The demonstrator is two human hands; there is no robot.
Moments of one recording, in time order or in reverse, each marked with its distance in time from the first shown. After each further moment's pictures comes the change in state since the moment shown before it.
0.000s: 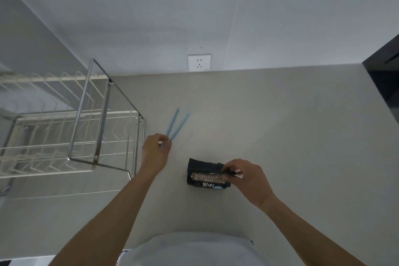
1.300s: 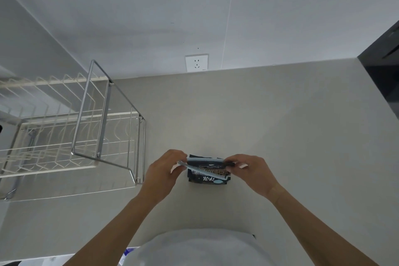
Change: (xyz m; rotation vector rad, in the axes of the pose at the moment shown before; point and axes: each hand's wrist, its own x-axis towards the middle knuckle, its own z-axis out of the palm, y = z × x) left_hand -0.066 0.011 -0.018 0.072 -0.210 0.502; right_hand 0.001 0.001 -0.012 0.180 -0.016 0.078
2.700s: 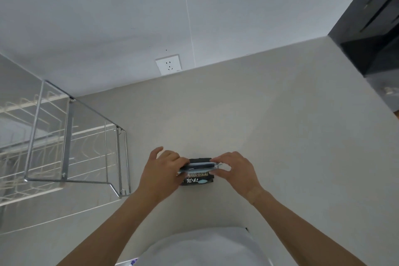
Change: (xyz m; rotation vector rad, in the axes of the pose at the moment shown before) left_hand 0.031 0.041 0.020 0.615 -0.211 0.254; right_hand -0.006 0.044 0.018 -0.166 0.228 -0.085
